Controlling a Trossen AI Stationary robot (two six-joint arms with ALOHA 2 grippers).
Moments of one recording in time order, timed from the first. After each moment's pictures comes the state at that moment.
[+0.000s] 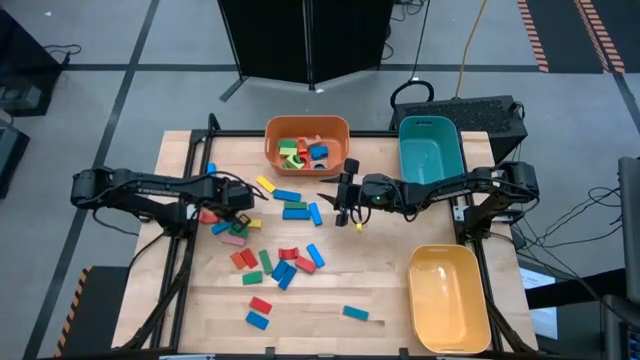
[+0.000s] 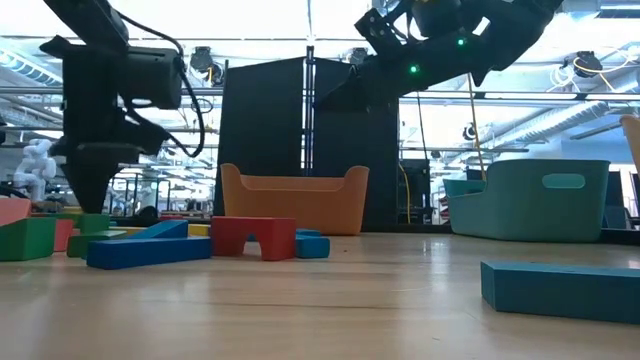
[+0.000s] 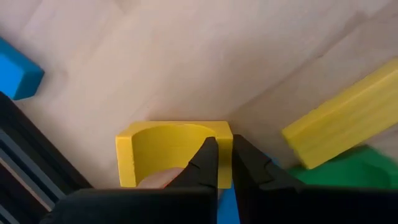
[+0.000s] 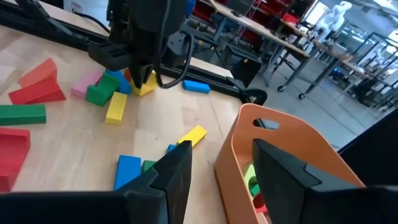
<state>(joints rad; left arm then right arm) 0.17 1.18 0.57 -0.92 -0.16 -0.68 -0.07 1.60 0.82 0.56 0.23 -0.38</state>
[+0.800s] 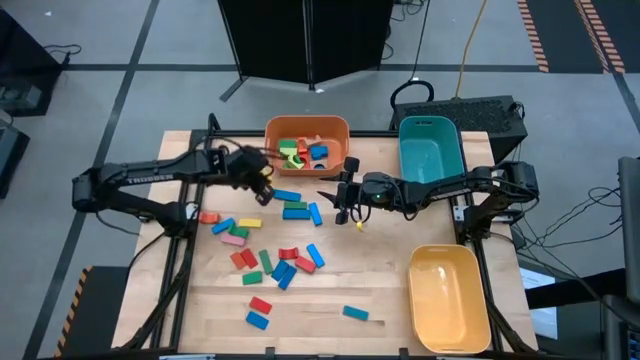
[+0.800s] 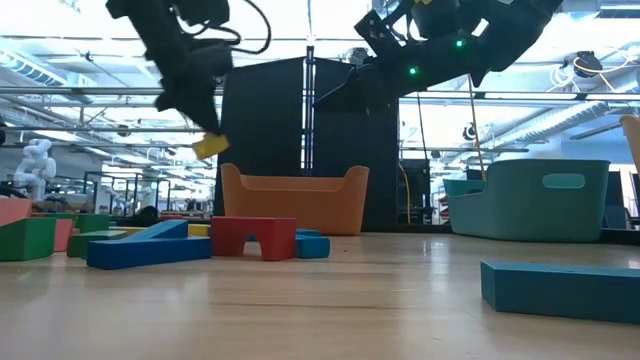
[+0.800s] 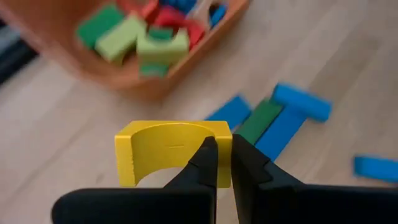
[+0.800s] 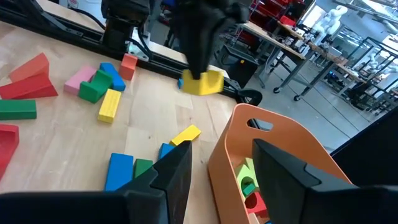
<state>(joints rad) 0.30 1.19 0.94 -0.72 -0.13 -0.39 -0.08 1.60 0.82 0.57 0.23 -0.40</state>
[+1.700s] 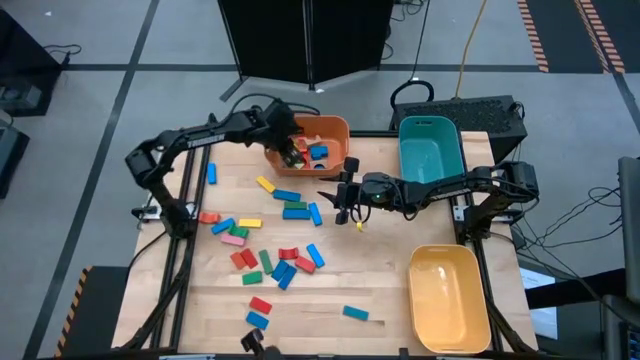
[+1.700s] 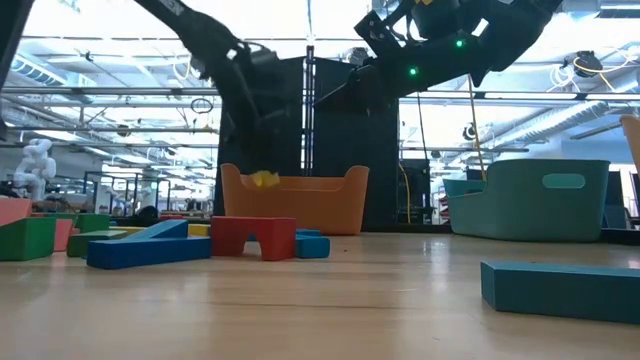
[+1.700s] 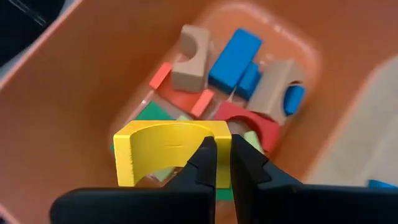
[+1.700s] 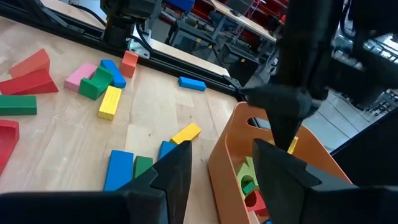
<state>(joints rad) 0.64 1.70 1.28 -0.58 0.03 0.00 -0.08 1.60 0.82 0.56 0.23 -0.41</state>
